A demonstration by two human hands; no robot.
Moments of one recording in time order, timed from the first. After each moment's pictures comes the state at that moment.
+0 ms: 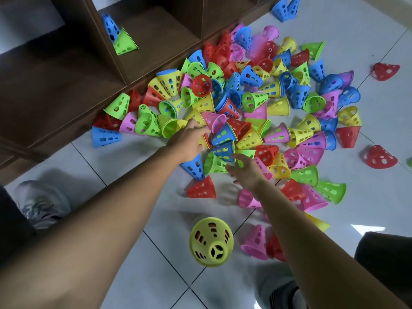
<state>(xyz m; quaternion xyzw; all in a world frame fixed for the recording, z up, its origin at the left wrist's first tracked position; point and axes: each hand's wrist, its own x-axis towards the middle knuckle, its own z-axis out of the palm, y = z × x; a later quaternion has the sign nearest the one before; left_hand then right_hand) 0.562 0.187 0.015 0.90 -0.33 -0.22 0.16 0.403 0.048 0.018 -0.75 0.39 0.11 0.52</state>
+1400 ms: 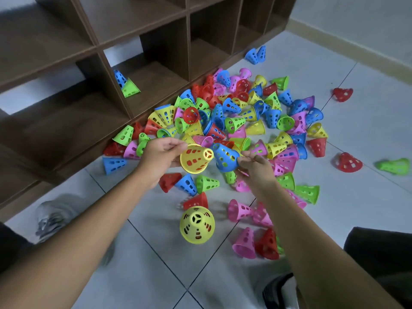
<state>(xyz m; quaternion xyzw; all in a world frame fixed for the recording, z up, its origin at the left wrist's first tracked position) 0.495 0.241 0.135 0.73 -0.11 -0.26 0.62 0.360 0.026 0.098 -0.46 0.41 -0.10 0.78</state>
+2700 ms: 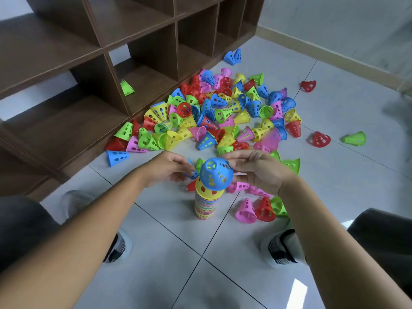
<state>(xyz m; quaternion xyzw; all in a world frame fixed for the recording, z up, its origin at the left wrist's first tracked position) 0.464 0.309 0.123 0.69 -0.21 -0.50 0.49 0.267 0.113 0.191 -0.57 0.23 0.05 0.79</state>
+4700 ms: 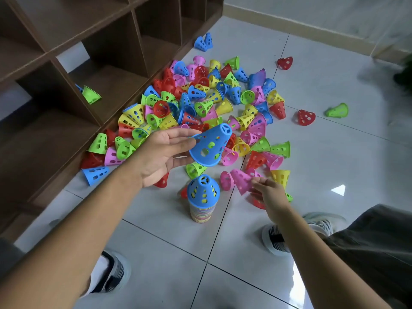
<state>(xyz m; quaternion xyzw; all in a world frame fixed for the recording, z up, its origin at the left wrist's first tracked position) 0.455 0.268 0.197 0.55 -0.22 -0.52 0.62 0.209 0.100 0.056 -0.48 0.54 -0.16 0.67</state>
